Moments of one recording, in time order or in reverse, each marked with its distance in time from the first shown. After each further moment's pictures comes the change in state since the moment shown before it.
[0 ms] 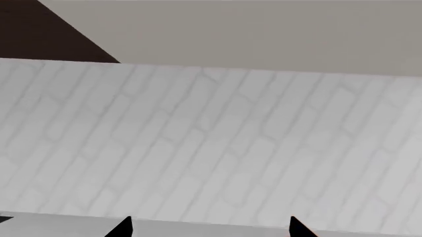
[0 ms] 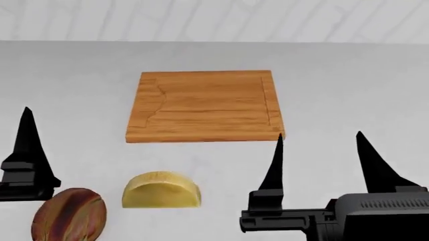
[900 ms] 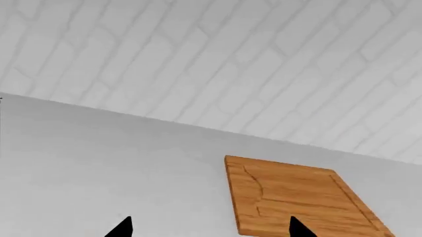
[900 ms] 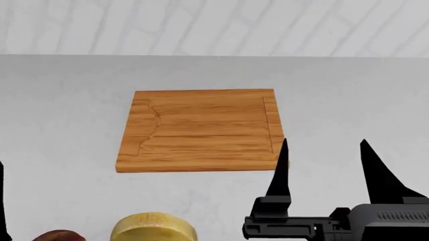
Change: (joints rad) left arm -0.110 -0.431 -0.357 0.290 -1.485 -0.591 -0.920; right arm -0.042 -0.004 0.041 -0.028 0.085 -0.015 0.021
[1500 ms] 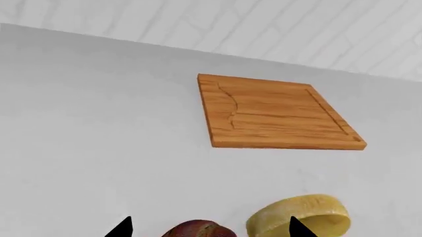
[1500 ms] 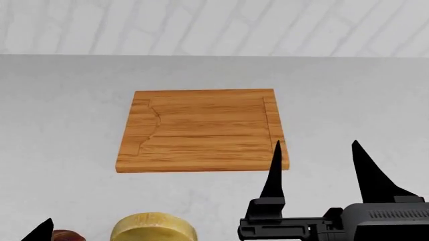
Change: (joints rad) left arm 0.039 0.006 0.100 -0.076 -0.207 -0.093 -0.104; right arm 0.001 0.013 -0.026 0.026 0.008 -0.026 -0.003
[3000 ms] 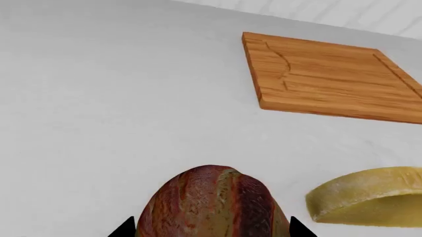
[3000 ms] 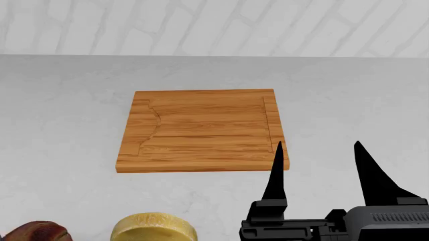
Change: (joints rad) left arm 0.189 0.134 0.040 -0.027 0.481 -0.038 0.231; right arm -0.011 0.029 -0.008 0.000 0.025 -0.029 0.023
